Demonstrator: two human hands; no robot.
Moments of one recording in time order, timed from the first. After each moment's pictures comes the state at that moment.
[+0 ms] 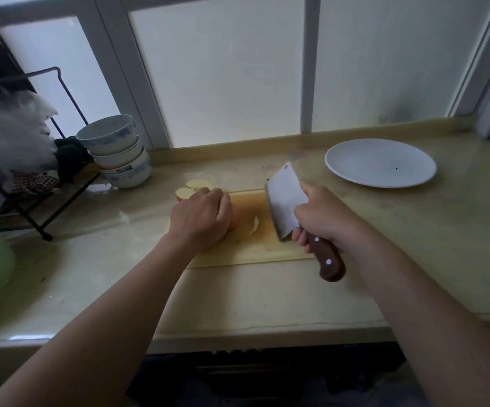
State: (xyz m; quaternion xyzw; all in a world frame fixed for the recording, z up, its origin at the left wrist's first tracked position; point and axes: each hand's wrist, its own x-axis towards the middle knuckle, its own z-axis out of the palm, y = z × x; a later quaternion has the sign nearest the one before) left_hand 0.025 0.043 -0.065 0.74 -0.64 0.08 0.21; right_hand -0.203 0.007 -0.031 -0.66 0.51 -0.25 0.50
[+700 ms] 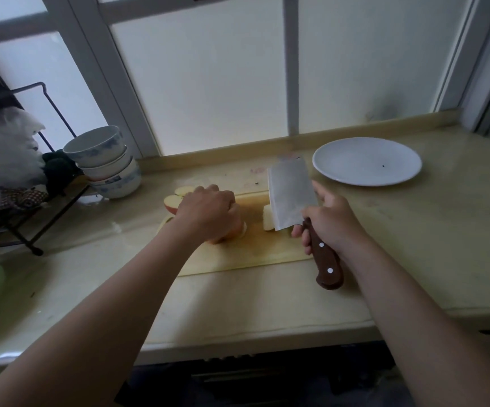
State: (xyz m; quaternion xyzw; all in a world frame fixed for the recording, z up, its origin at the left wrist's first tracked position) left_hand -0.008 0.022 -0.034 0.73 -0.68 0.03 0.04; right_hand -0.238 0.006 -0.049 -0.56 0.45 -0.38 0.58
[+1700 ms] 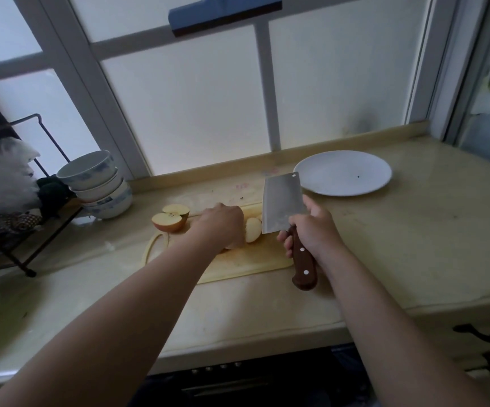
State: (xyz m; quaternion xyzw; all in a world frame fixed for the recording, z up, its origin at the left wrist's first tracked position) left_hand -0.073 0.006 -0.022 0.76 -0.64 -0.01 -0.11; right_hand -0.244 -0.005 -0.063 -0.47 0.45 -0.44 0.62
